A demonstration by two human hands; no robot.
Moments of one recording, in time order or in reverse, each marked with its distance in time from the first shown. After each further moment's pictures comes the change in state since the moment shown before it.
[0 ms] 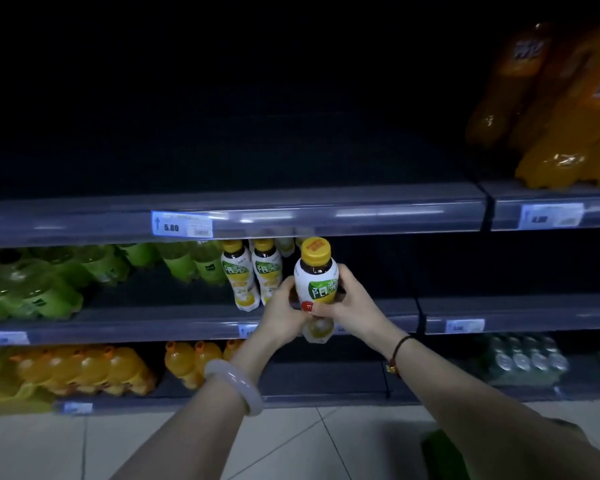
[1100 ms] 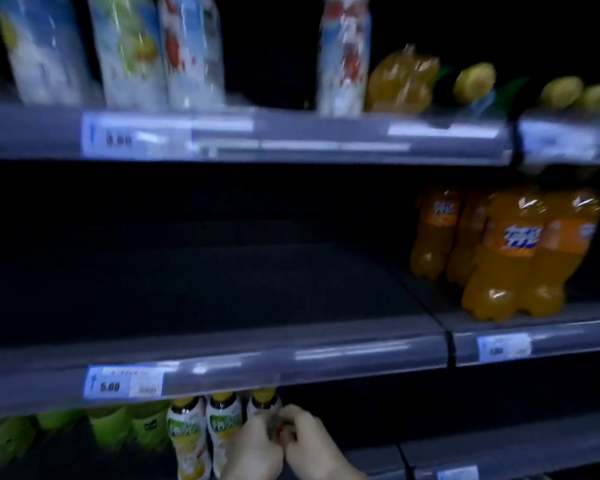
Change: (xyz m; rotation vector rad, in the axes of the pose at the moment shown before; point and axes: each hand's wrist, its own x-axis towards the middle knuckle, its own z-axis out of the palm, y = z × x) left_hand 0.061 0.008 0.006 0.222 0.014 -0.005; right_hand 0.058 0.002 0.008 -0.437 0.034 -0.057
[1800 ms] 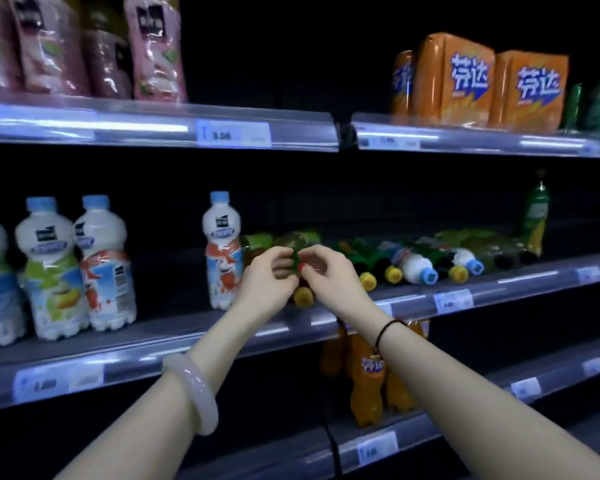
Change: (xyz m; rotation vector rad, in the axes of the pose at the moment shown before) left_hand -0.033 0.463 -0.118 -0.259 0.079 0.677; right_hand -0.067 -0.285 -0.384 -0.097 0.638 -0.439
